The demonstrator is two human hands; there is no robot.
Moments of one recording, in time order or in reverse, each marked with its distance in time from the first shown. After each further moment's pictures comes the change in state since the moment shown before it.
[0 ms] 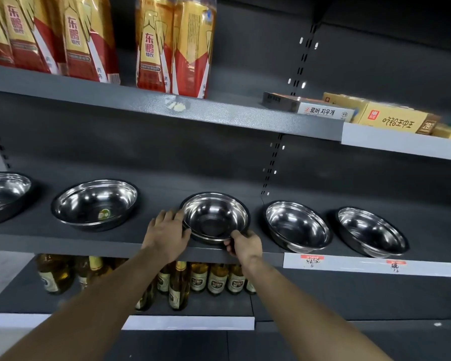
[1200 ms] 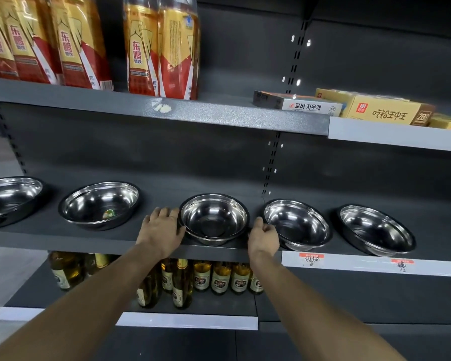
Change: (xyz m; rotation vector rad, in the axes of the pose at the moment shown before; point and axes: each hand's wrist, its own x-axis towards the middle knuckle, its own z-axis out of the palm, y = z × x) left_hand -0.007 0.011 -0.012 0.097 -0.008 -0.072; right_hand 0.012 -0.013 -0.031 -0.003 0.316 -0.091
